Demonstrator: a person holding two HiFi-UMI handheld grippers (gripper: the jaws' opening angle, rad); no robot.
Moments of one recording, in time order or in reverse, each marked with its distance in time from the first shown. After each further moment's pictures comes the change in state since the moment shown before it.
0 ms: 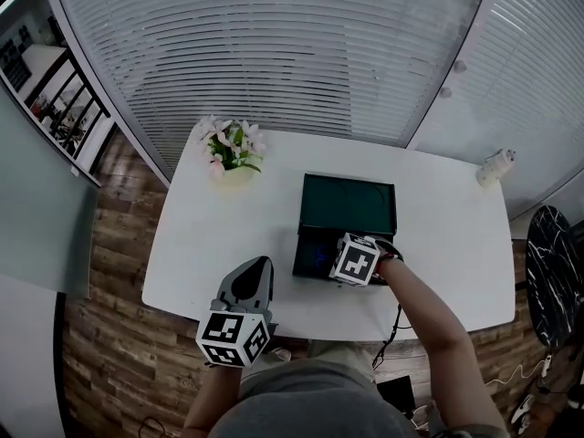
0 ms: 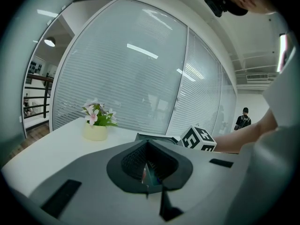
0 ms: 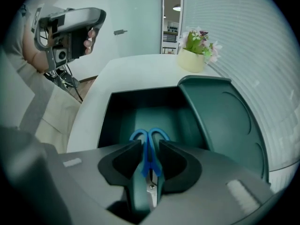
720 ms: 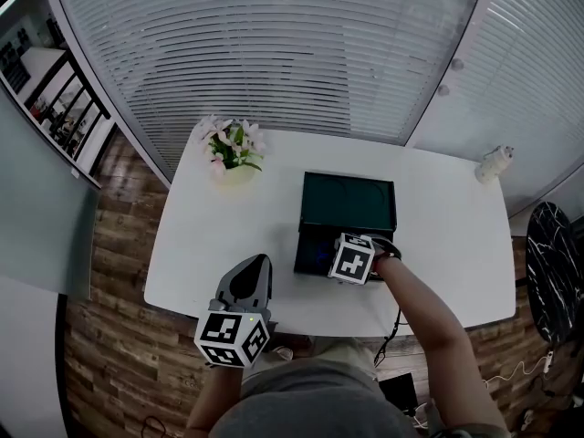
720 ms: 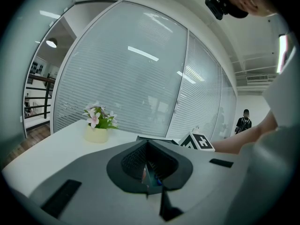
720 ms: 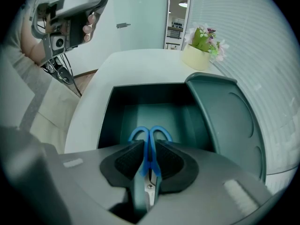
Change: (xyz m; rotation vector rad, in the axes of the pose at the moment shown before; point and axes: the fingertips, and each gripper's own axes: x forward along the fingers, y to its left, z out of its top) left arm -0.010 0.001 0.009 -0.009 -0.028 0.003; right arm 0.006 0.006 -0.006 -0.038 0.059 -0.011
